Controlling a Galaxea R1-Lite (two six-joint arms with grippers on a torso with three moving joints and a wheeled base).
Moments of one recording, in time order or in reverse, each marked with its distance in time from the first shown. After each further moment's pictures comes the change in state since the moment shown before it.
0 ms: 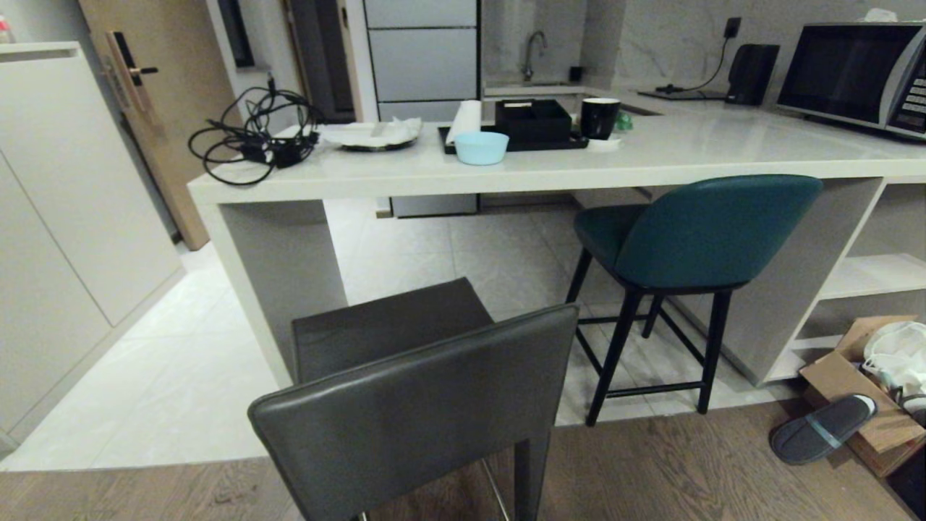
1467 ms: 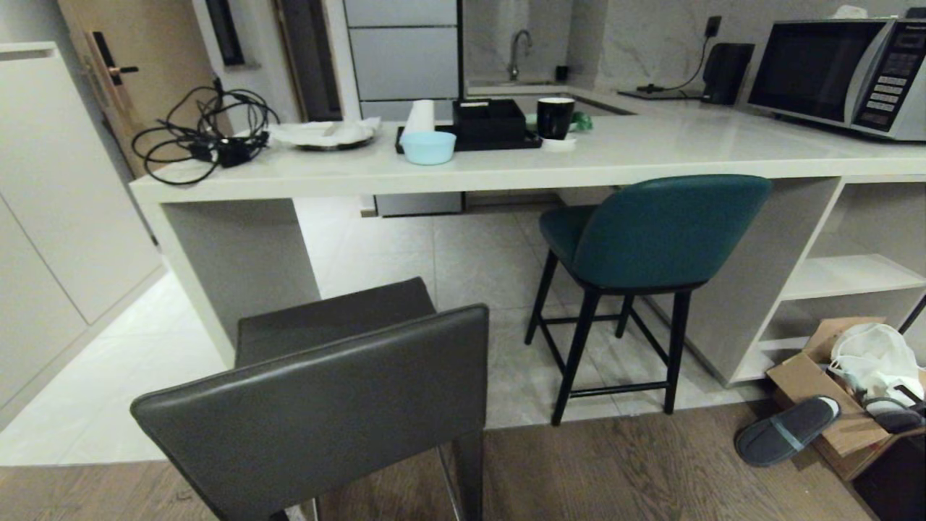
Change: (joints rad) left arm -0.001 0.000 0.000 -0.006 0.034 -0.070; right arm 0.000 0.000 0.000 0.001 -0.037 0.068
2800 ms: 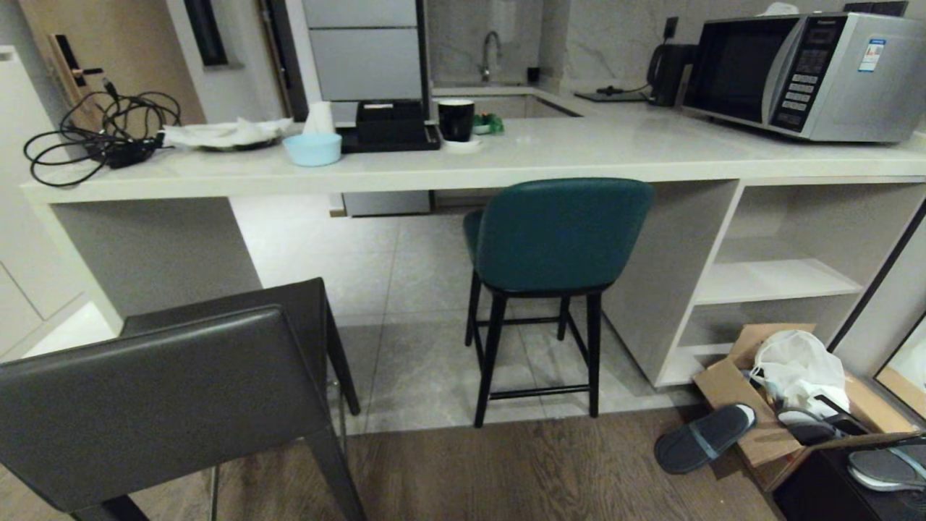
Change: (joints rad) left arm 0.000 0.000 0.000 -0.002 0.002 -0.028; right arm 0.000 0.000 0.000 0.000 -0.003 -0.006
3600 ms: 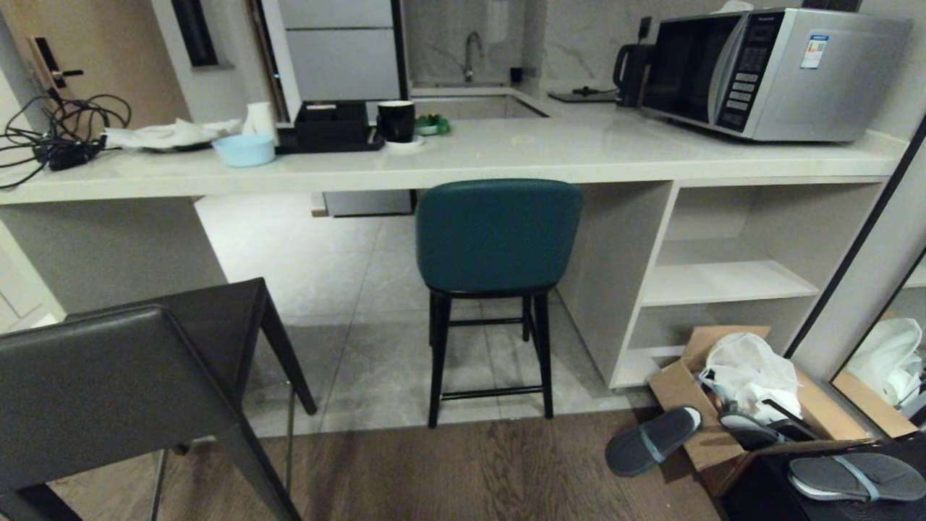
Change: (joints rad) left arm 0.000 0.000 0.000 0.000 0.000 -0.008; right arm 0.000 0.000 0.000 0.001 0.003 -0.001
